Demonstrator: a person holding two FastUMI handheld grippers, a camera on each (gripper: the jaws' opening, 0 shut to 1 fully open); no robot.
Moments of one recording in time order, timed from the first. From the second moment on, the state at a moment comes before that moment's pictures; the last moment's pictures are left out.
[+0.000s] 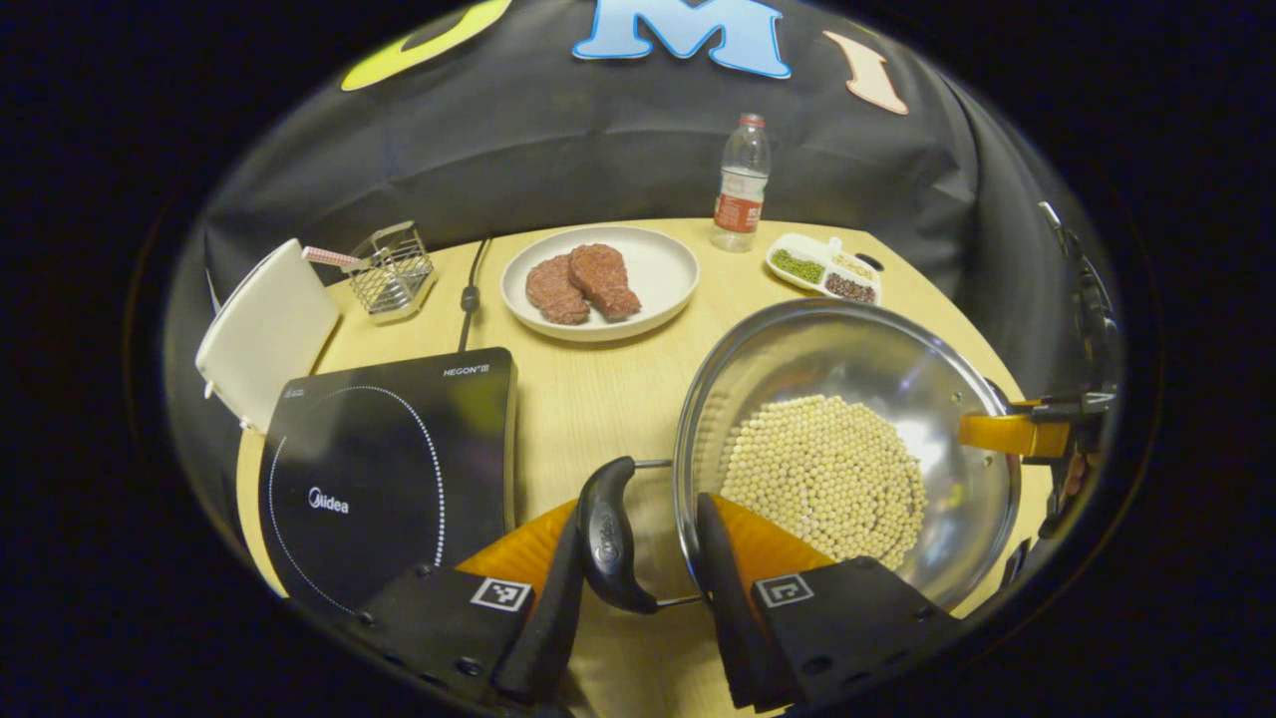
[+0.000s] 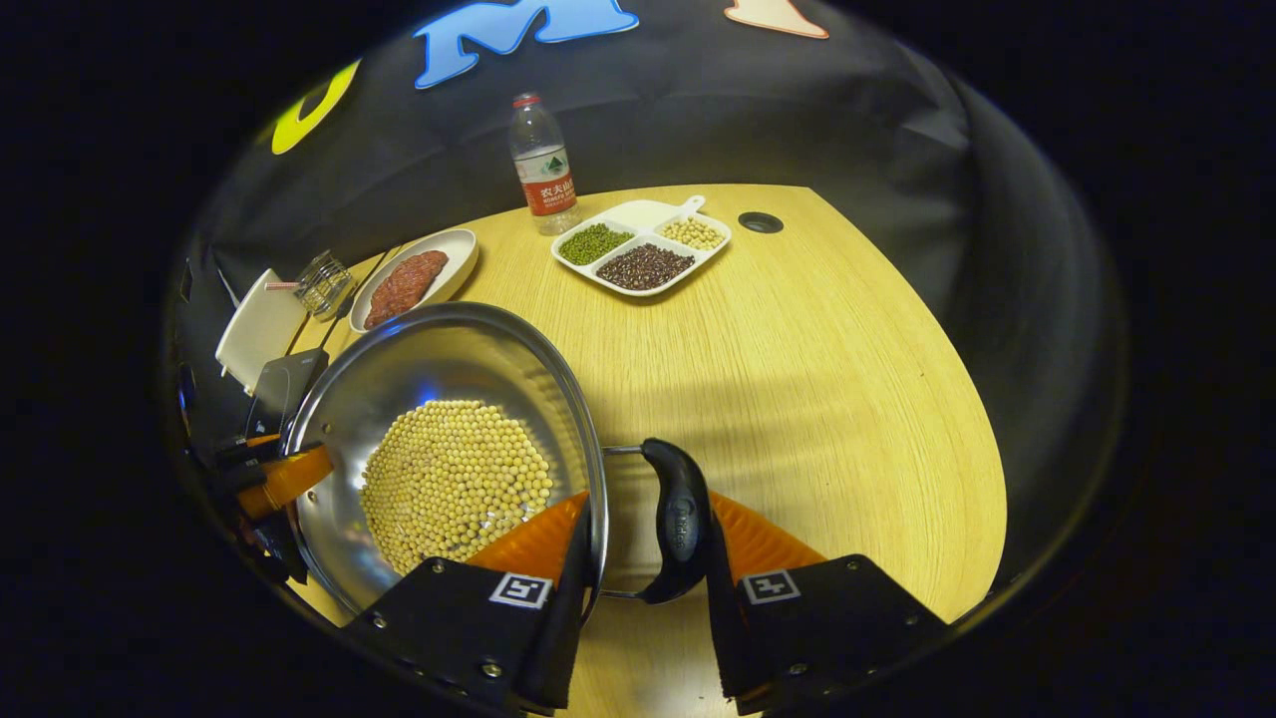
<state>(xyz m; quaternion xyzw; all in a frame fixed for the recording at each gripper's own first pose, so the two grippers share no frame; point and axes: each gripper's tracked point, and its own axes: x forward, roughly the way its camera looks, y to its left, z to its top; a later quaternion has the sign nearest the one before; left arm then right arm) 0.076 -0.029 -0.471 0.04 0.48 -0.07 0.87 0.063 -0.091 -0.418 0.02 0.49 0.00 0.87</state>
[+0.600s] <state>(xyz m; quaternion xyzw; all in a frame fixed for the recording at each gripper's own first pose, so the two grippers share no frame) 0.064 -0.024 -0.432 0.03 0.46 -0.07 0.88 0.040 -0.081 -0.380 0.02 0.48 -0.01 0.88</state>
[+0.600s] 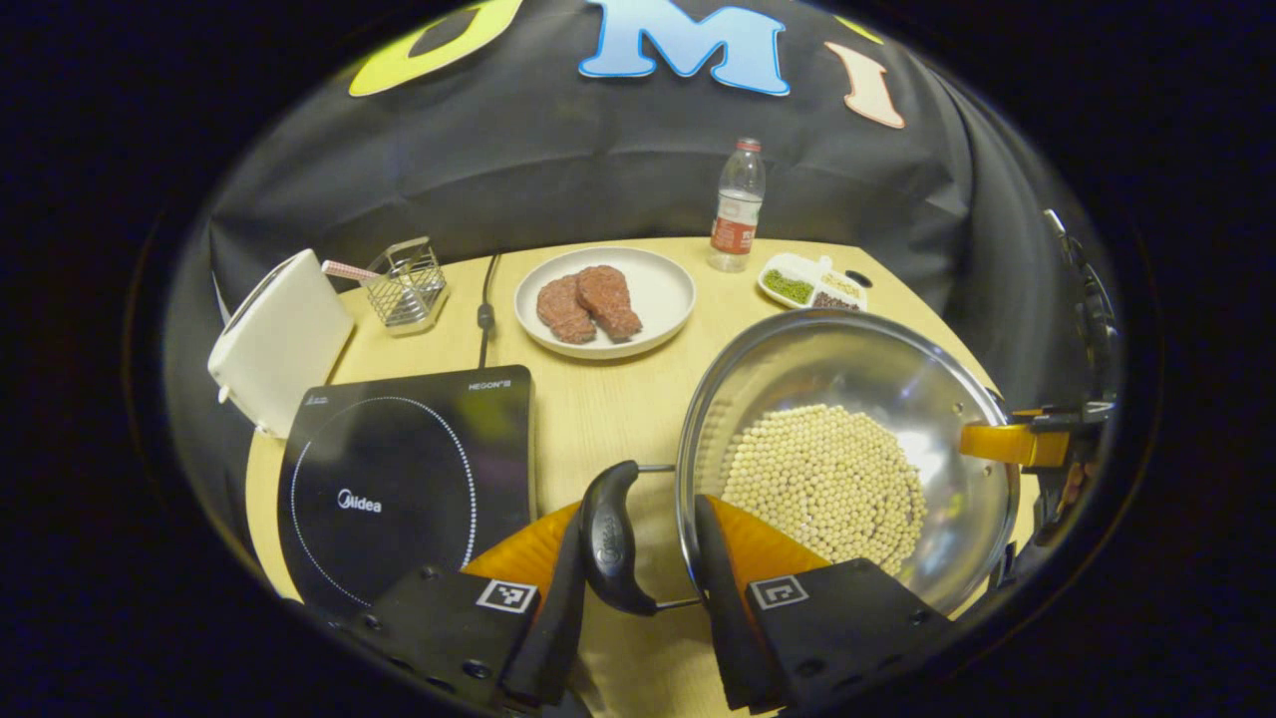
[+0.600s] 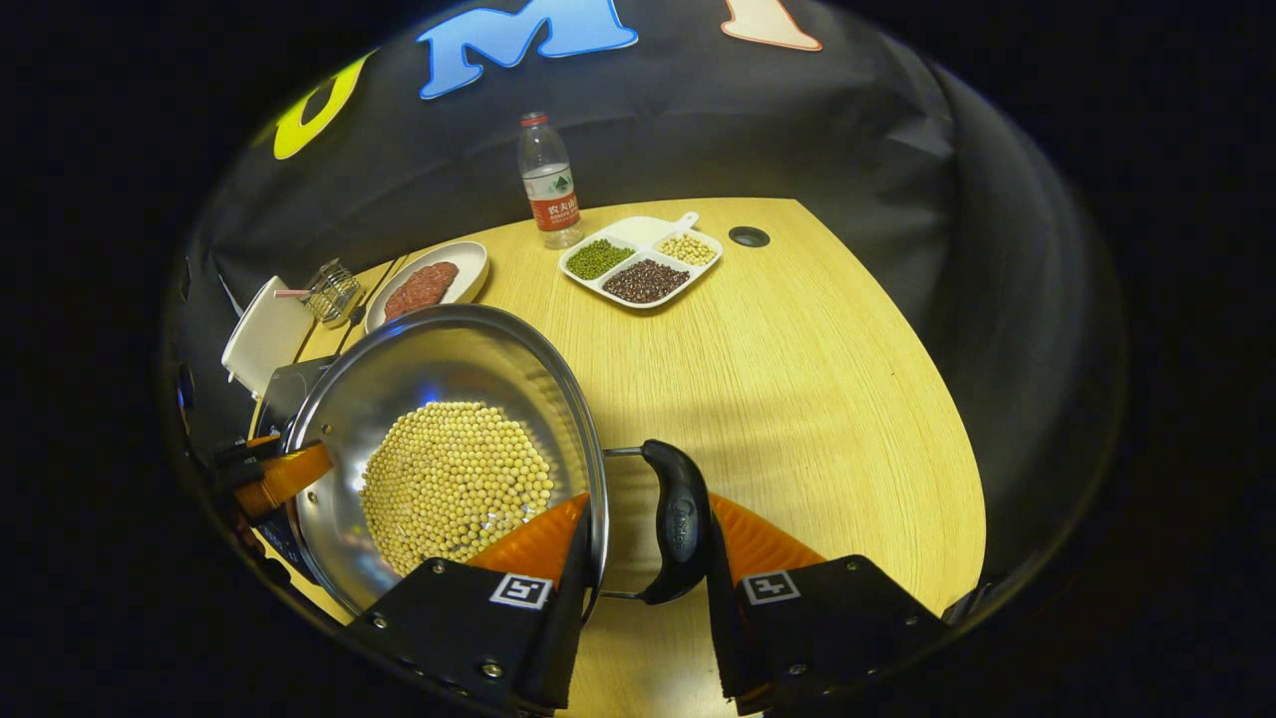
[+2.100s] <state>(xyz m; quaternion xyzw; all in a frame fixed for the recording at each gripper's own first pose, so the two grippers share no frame) 0.049 0.192 -0.358 0.02 0.46 -0.04 0.89 0.038 0.126 -0.339 0.02 0.48 0.03 0.88</state>
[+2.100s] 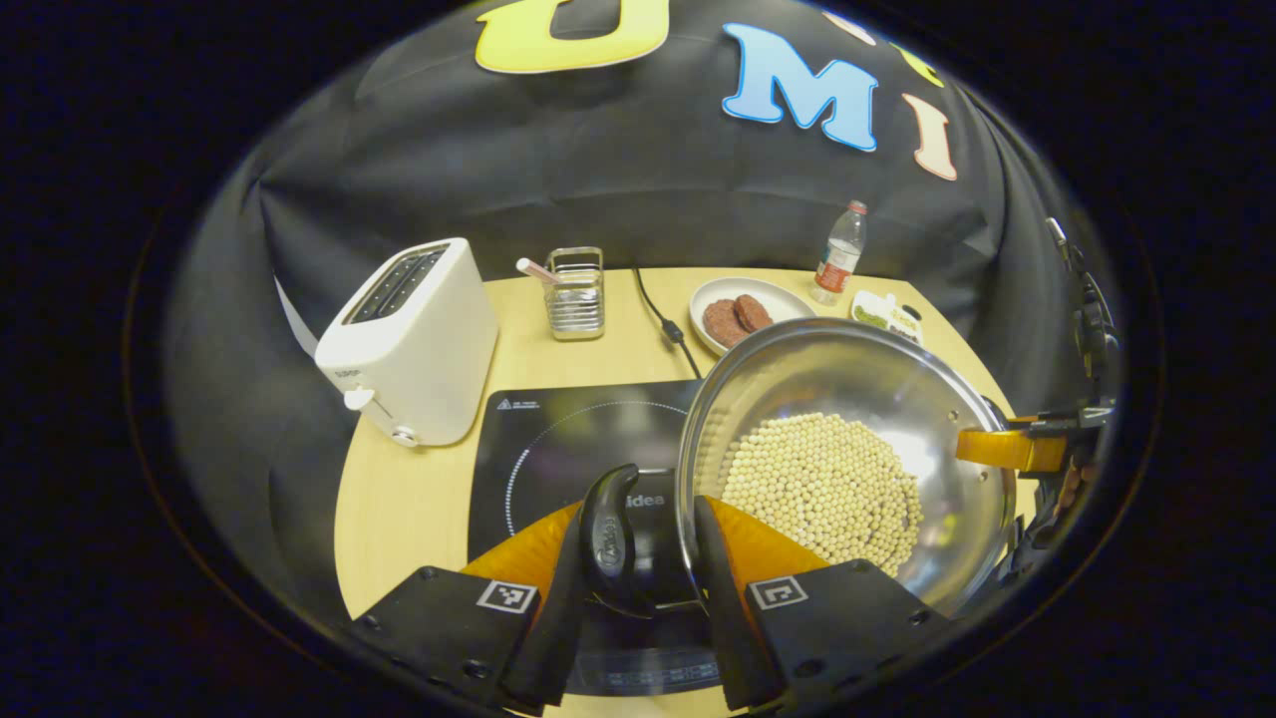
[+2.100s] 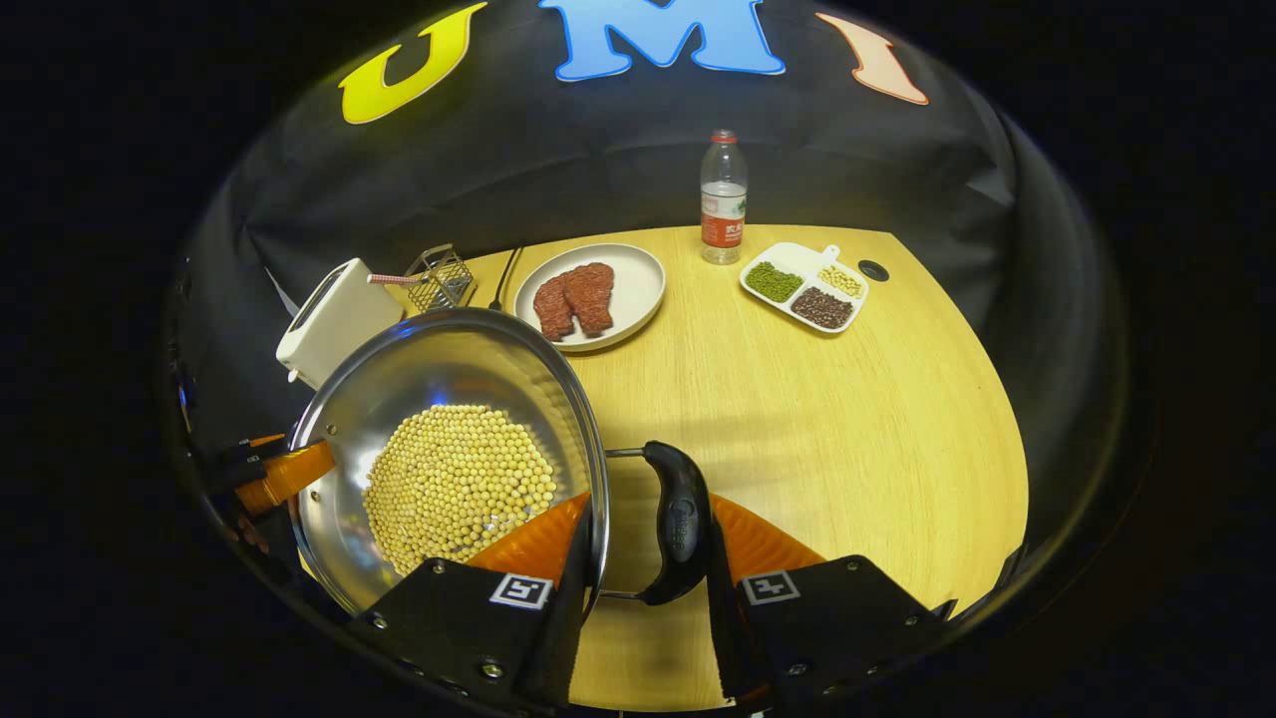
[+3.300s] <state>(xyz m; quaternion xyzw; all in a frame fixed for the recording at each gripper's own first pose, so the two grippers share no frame) 0.057 0.311 -0.371 0.03 0.46 0.00 0.89 0.055 0.236 -0.356 0.00 0.49 0.05 0.87</state>
